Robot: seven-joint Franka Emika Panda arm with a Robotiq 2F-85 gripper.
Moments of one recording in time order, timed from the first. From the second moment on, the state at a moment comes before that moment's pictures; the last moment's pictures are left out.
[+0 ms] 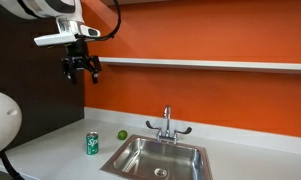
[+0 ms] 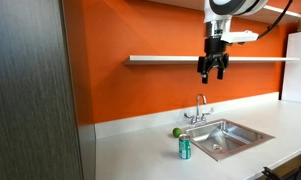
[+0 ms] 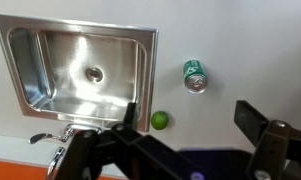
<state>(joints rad) 0.07 -0.80 0.10 -2.61 -0.07 1.95 0.01</state>
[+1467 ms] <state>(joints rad) 0.07 -0.71 0.09 -2.64 -0.05 2.05 0.02</state>
